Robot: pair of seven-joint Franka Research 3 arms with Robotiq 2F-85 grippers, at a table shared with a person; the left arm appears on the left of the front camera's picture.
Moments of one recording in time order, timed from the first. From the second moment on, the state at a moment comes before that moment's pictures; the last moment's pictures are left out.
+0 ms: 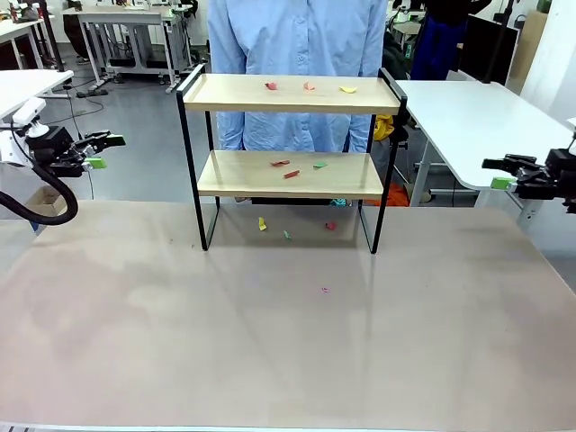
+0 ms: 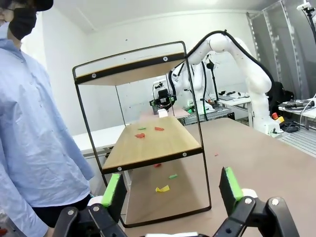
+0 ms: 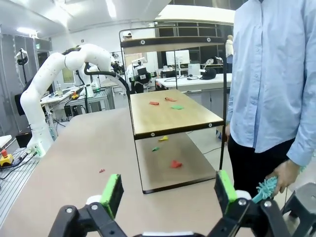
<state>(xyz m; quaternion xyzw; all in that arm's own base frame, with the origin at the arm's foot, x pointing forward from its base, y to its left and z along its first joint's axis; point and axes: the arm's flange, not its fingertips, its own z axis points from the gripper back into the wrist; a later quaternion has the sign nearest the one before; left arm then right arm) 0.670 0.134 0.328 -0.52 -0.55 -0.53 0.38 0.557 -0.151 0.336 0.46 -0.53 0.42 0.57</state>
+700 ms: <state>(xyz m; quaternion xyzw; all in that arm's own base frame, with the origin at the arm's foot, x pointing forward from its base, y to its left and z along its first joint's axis) 0.671 0.134 0.327 -0.53 -0.55 -0.52 0.38 0.557 -0.151 0.334 0.46 -0.53 0.42 0.57</state>
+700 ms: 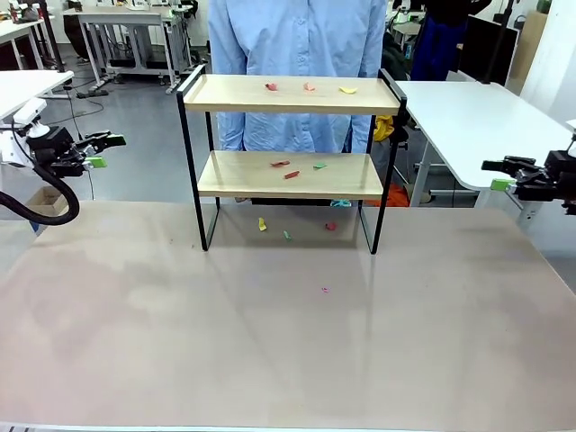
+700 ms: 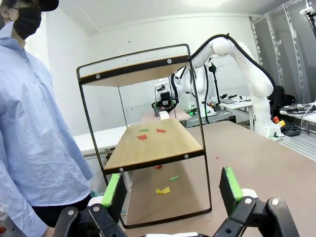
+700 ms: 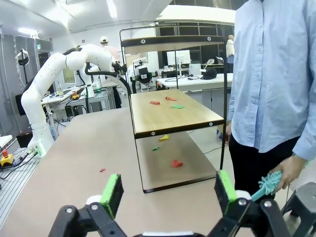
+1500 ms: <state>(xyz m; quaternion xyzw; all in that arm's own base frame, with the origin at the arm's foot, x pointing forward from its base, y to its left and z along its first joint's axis) 0.671 0.134 0.327 -0.53 -0.55 -0.52 0.38 0.557 -0.151 0.334 0.46 -0.53 0.42 0.57</state>
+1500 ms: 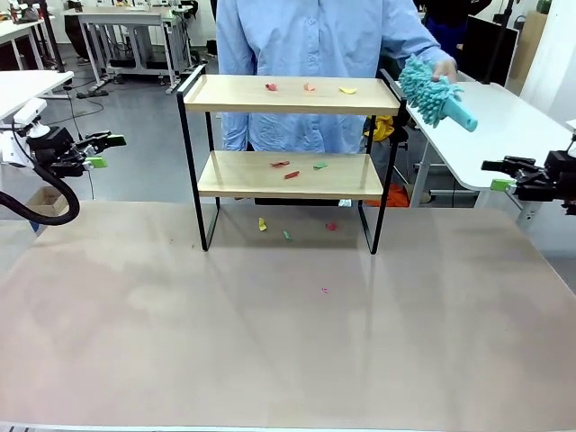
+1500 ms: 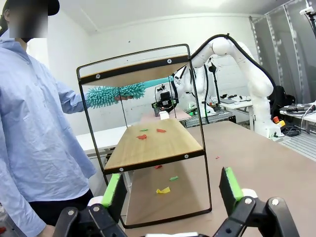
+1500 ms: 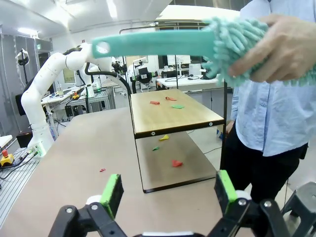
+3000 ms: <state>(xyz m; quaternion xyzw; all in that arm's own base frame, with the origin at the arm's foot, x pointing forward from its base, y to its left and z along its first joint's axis) 0.671 0.134 0.327 -0.53 -0.55 -0.52 0.38 0.543 -0.155 0.450 0.38 -0.52 0.40 0.65</state>
